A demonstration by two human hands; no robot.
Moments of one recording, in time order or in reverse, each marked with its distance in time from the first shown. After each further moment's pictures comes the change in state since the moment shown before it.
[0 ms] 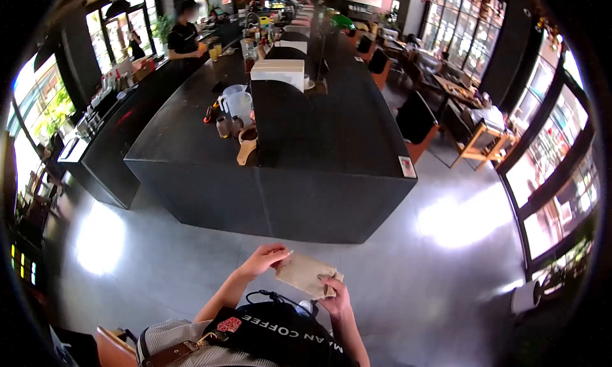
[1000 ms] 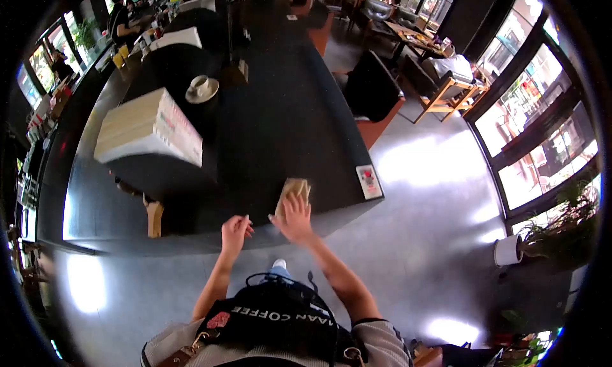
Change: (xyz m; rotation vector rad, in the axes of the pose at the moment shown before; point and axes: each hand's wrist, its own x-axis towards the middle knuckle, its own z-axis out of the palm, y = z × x) left_hand 0.405 0.006 -0.058 0.111 0.439 0.160; right_hand 0.380 -0.259 -0.010 -2.091 0.295 -0.493
